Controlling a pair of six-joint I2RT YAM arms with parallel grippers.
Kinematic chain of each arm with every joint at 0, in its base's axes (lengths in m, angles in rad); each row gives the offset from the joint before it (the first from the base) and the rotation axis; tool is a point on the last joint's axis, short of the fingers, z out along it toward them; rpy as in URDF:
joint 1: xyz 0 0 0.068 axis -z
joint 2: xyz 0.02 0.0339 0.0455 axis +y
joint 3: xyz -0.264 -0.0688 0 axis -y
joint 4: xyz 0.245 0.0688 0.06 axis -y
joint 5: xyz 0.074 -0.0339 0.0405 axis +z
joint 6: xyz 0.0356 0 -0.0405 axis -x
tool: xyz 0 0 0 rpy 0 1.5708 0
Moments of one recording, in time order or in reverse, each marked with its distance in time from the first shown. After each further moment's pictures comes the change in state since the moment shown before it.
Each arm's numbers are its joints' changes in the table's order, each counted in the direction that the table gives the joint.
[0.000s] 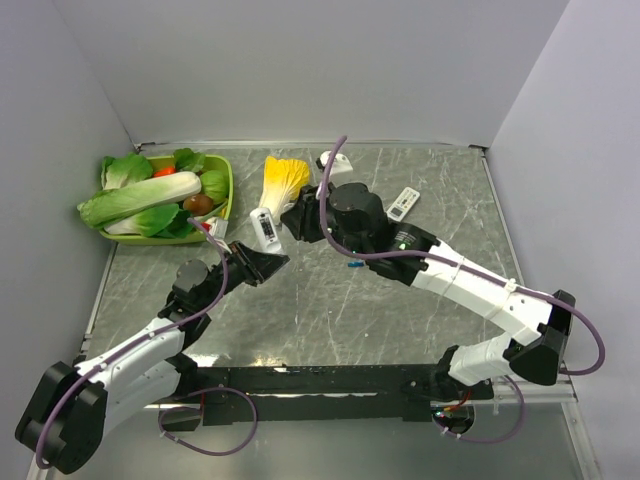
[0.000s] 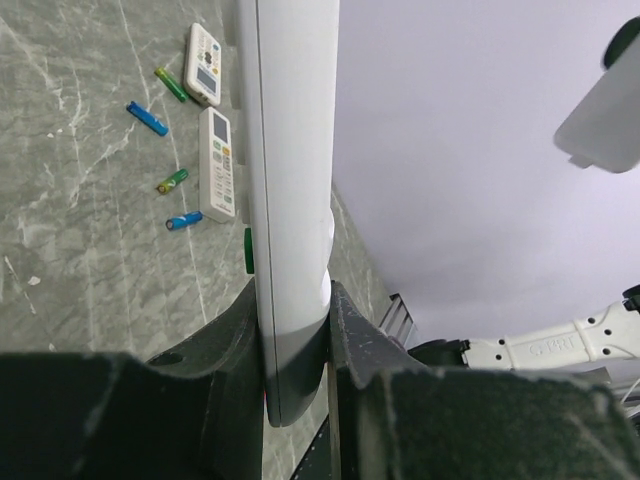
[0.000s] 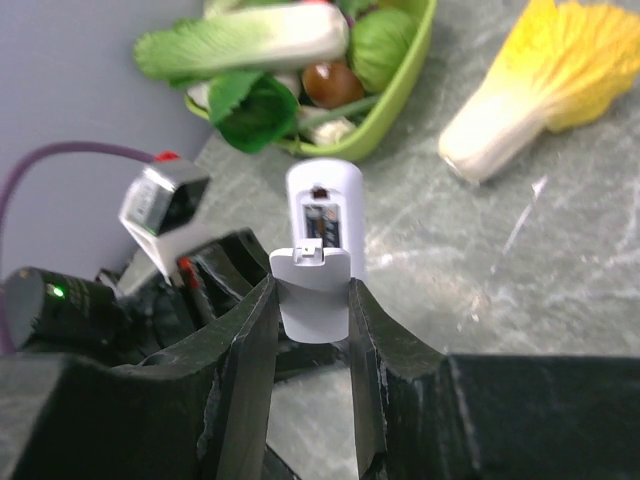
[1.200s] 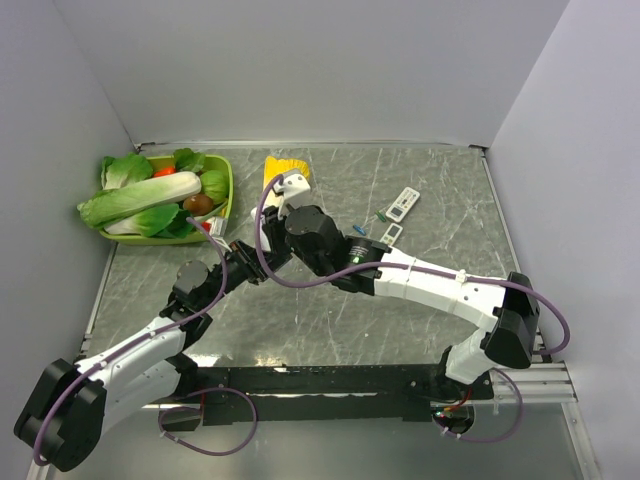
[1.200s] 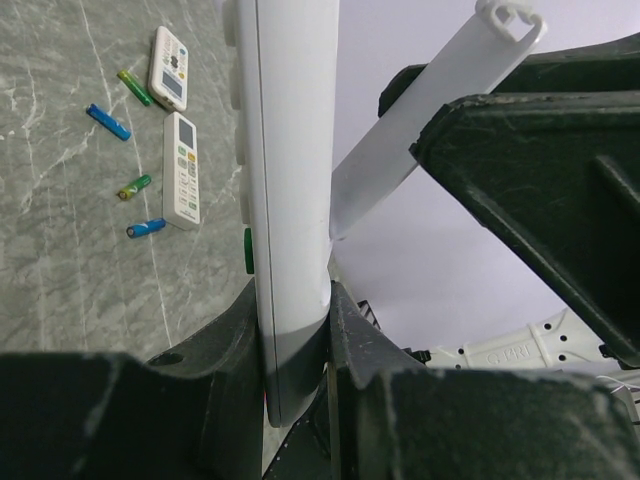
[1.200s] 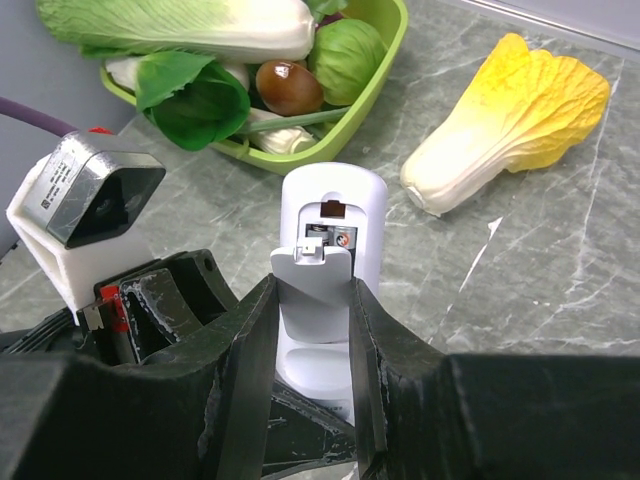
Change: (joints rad) left arm 0.029 0.009 0.007 0.056 0.021 0.077; right arm -0.132 0.172 -0.015 0.174 -0.227 0.212
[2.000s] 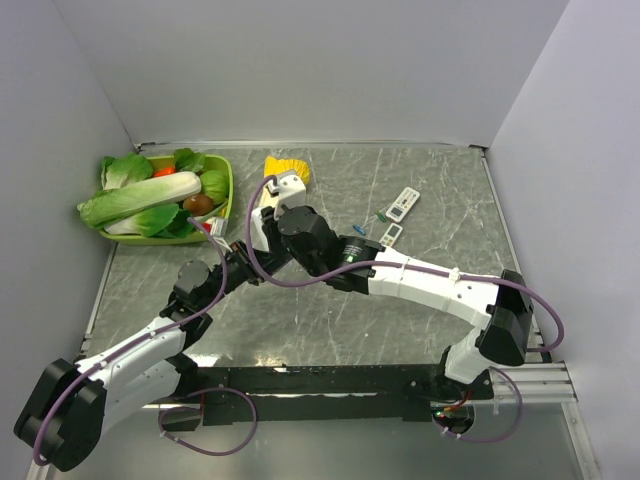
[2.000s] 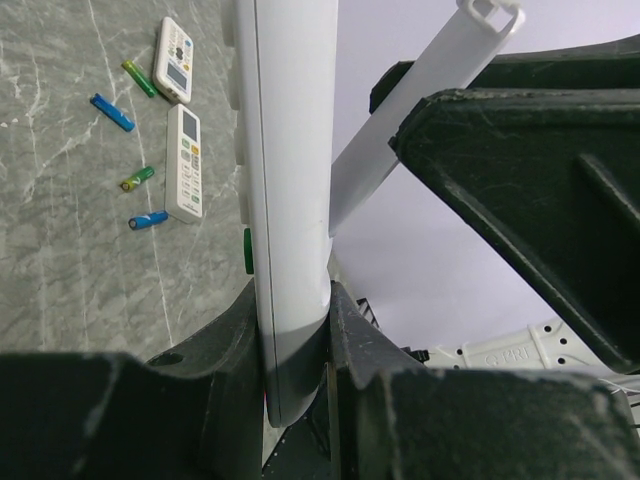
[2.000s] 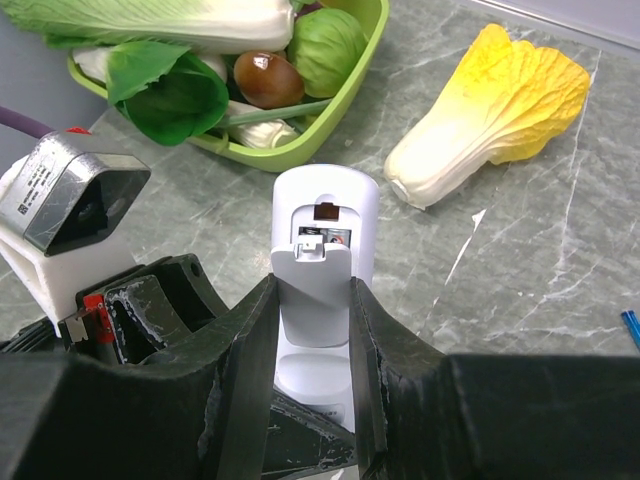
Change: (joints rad) left arm 0.002 0.000 0.000 -0.017 0.002 0.014; right arm -0.011 0.034 0.029 -0.035 -0.051 0.005
